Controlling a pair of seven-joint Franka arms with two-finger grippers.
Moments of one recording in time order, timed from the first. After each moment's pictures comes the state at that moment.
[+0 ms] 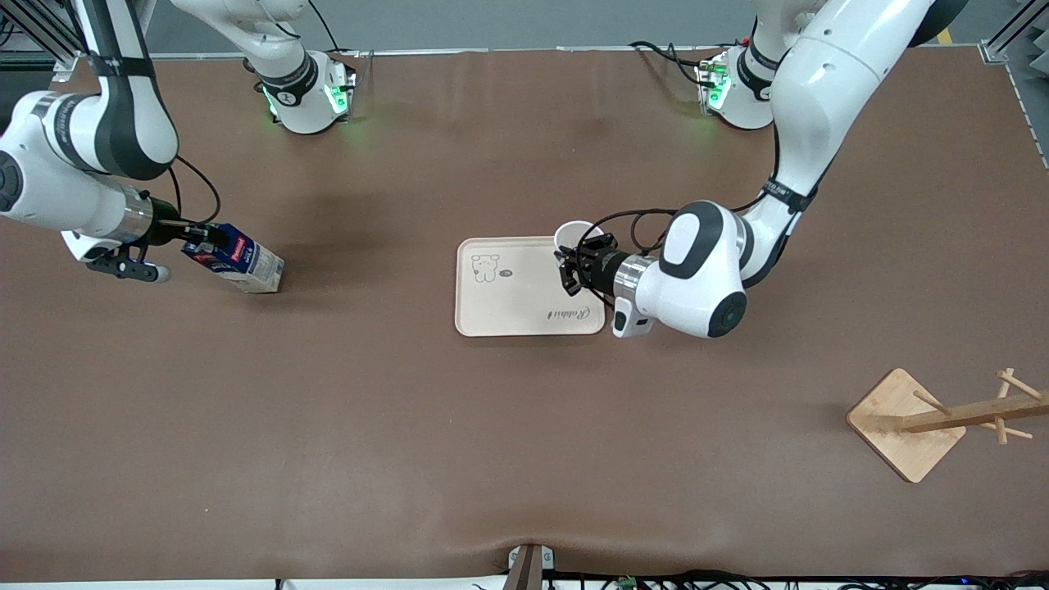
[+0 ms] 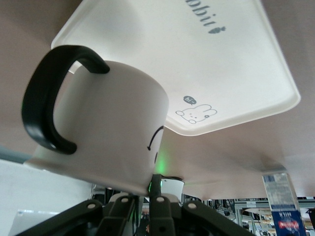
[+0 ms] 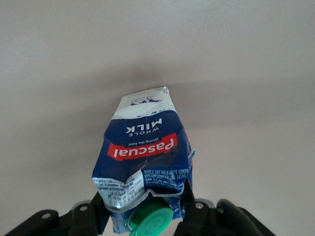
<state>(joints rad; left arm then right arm) -0.14 0.68 -0.44 -1.63 -0.68 1.92 -1.06 -0.11 -0.03 -0.03 -2.22 0.05 1.90 0.05</state>
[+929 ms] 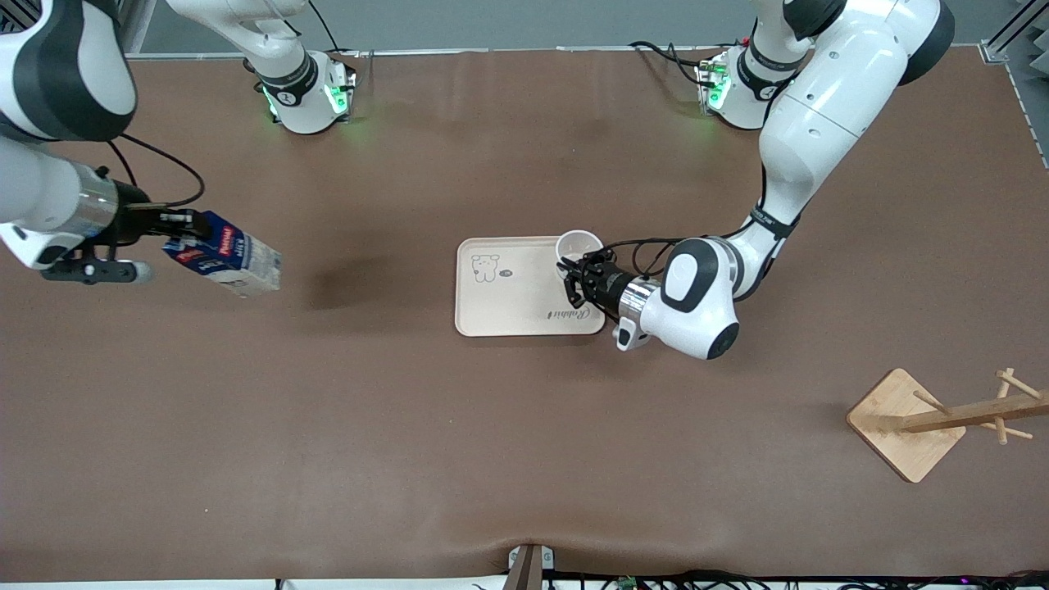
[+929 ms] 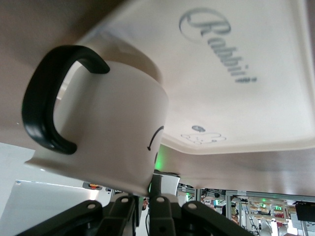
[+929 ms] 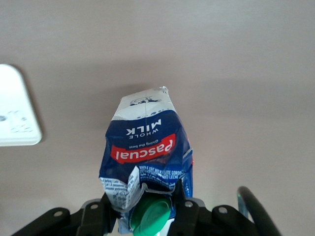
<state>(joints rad) -0.13 0.81 -0.39 -1.63 -0.76 1.92 -0.98 0.06 0.04 -0.02 -1.79 0.11 1.56 0.05</state>
